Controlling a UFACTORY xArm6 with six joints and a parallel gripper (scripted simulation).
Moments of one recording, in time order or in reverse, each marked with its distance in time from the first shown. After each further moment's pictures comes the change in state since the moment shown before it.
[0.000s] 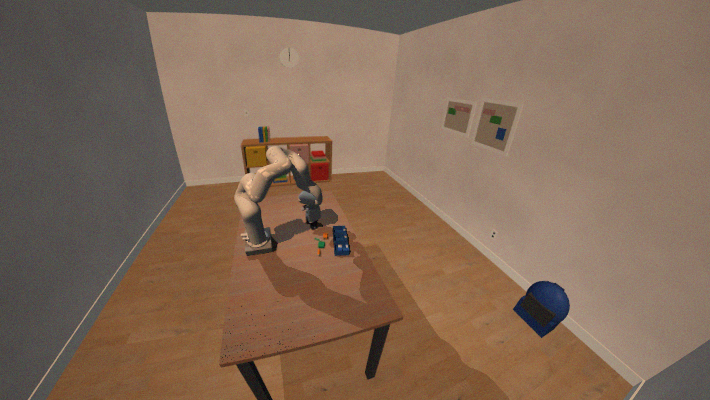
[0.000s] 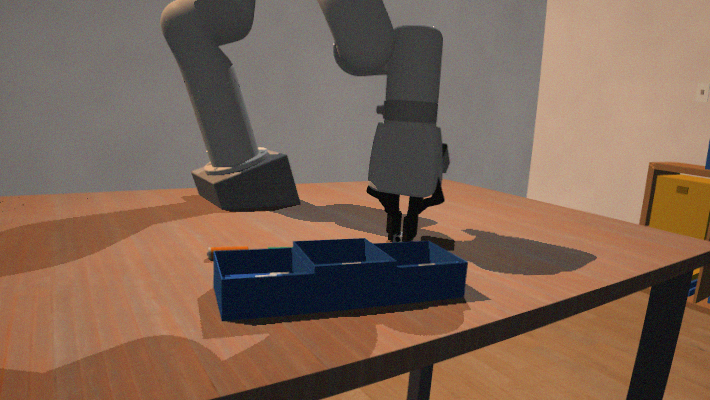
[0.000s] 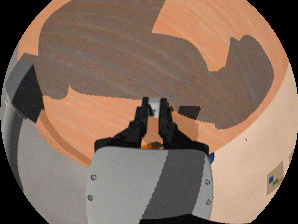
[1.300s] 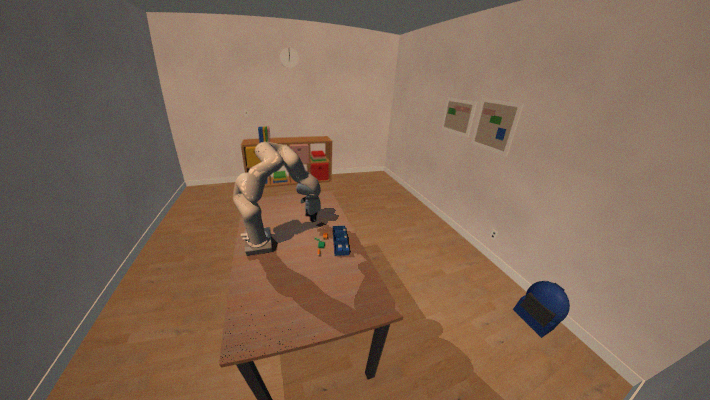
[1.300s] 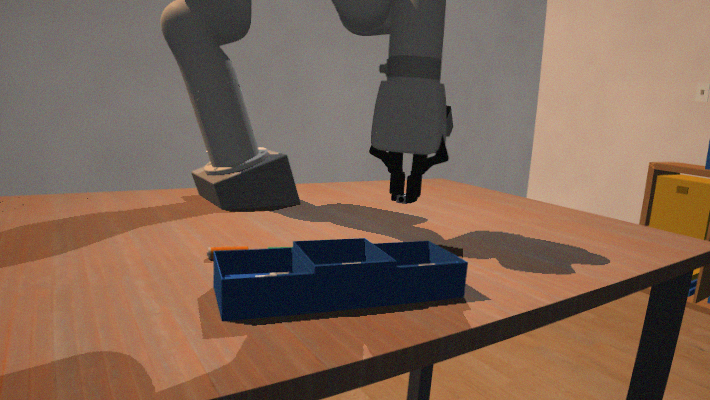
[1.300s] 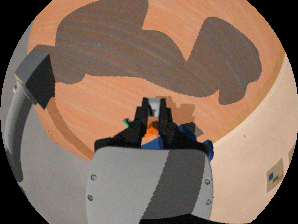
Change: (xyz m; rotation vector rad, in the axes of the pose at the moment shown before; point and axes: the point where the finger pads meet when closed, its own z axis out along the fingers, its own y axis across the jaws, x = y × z) arm 0.000 0.000 -0.060 -0.001 0.000 0.000
